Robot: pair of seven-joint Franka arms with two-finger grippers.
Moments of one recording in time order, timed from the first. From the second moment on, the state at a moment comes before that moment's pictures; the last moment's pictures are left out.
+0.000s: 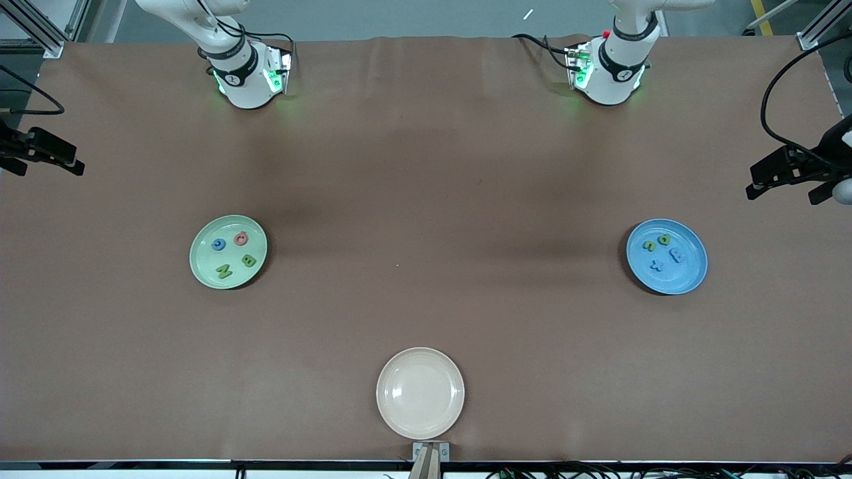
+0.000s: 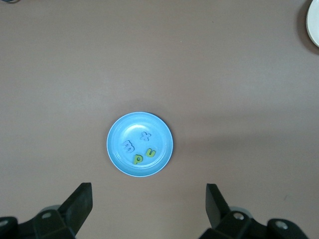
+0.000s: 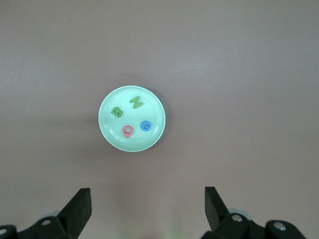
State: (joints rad) left arm -0.06 0.02 0.08 -1.57 -0.03 1.66 0.09; right arm 0.01 -0.06 -0.13 -1.65 0.00 1.55 -0.11
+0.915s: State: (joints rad) left arm -0.06 0.02 0.08 -1.57 -0.03 1.66 0.05; right arm 0.01 -0.06 -0.13 -1.65 -0.02 1.55 -0.11
